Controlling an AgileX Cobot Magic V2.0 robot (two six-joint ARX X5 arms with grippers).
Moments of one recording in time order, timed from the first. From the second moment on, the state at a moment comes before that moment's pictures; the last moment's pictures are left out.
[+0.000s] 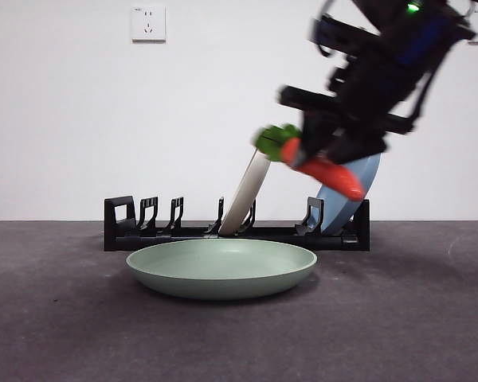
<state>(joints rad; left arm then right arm) -1.07 0.81 1.14 -0.75 -0.26 -0.15 0.52 1.54 0.95 -0.01 -0.03 0.06</state>
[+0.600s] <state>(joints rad) -1.07 0.81 1.14 -0.80 -0.26 -0.15 0.68 1.86 1.08 0.13 0.01 0.09</state>
